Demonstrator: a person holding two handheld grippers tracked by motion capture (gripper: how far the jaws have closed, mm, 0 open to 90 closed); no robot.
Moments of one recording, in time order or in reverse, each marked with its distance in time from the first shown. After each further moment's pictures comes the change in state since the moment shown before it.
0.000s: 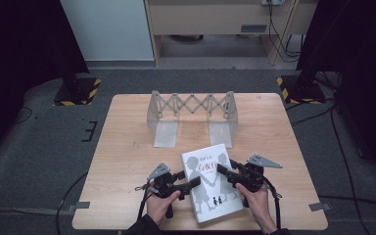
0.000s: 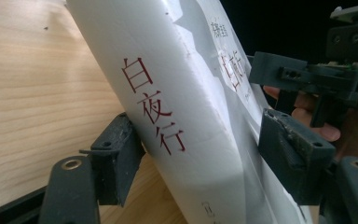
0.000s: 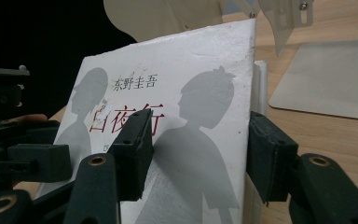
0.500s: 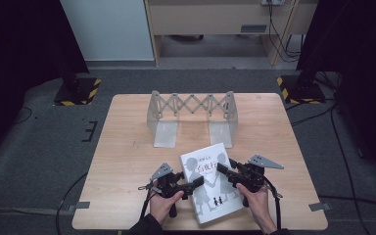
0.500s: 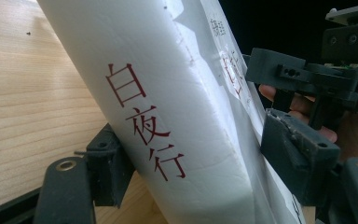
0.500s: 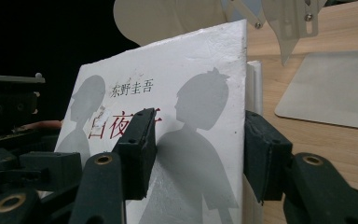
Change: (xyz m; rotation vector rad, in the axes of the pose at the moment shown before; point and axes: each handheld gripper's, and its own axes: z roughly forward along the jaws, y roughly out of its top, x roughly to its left) left arm -0.002 -0.002 0.009 -0.020 -0.020 0.006; right arm 0.001 0.000 -0.001 -0.033 0.021 0.000
